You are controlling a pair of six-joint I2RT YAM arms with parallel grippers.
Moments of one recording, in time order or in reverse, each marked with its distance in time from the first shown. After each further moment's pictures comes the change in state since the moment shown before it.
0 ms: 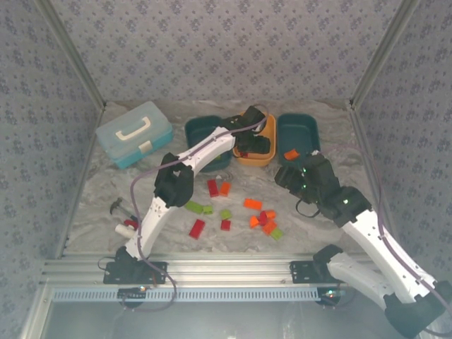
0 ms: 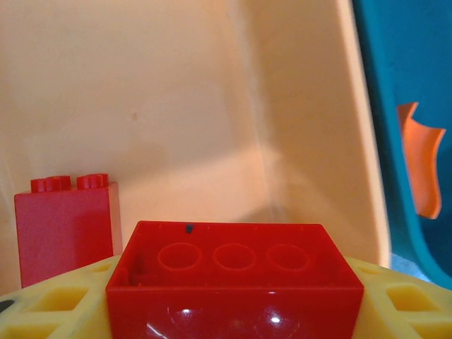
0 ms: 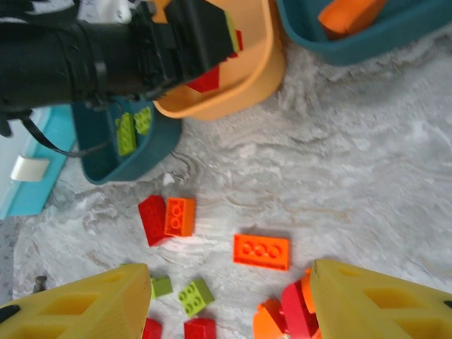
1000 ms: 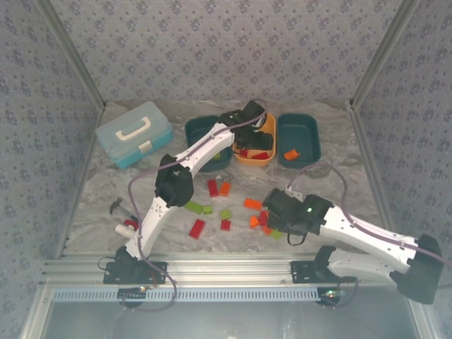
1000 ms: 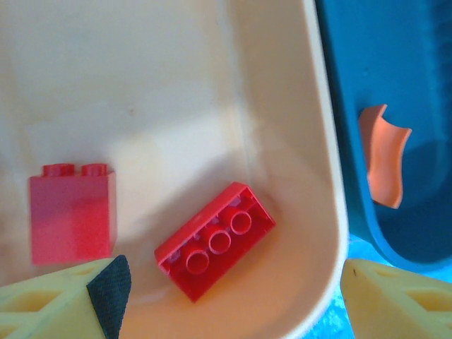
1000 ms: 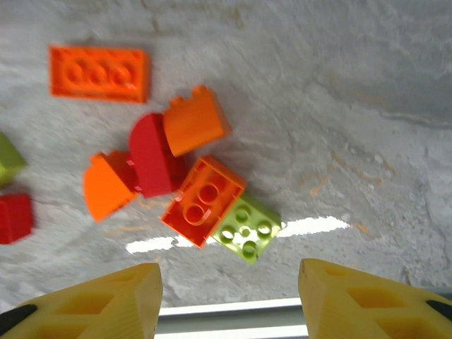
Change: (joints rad) left arm 0.000 -0.019 0.105 -0.118 0.012 -0.023; right arm 0.451 0.192 -0.116 -0.277 0.143 0.224
